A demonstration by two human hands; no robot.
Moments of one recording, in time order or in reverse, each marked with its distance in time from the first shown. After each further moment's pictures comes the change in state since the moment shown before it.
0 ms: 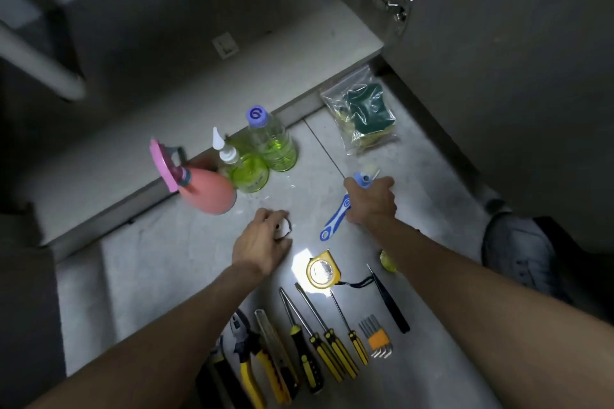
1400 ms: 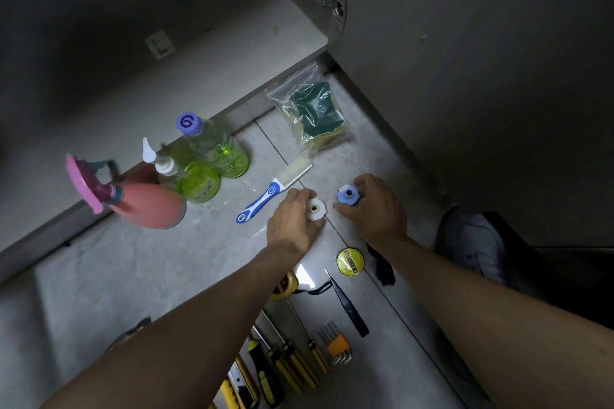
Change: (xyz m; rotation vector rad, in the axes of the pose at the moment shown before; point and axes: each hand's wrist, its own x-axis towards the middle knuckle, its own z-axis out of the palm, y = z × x) left_hand 0.048 0.133 0.045 -0.114 0.035 0.116; right_hand 0.034 0.062 -0.073 -0.312 0.088 -0.493
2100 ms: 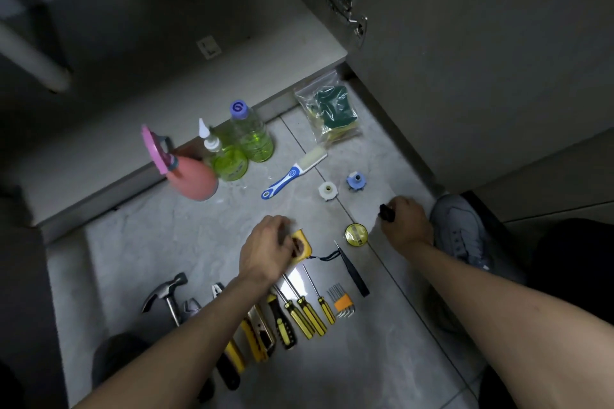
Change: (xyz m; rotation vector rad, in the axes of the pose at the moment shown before) left_hand -0.121 -0.055 -0.043 -0.051 0.064 -0.101; right_hand -0.063 0.035 -0.033 -0.271 -0.102 0.113
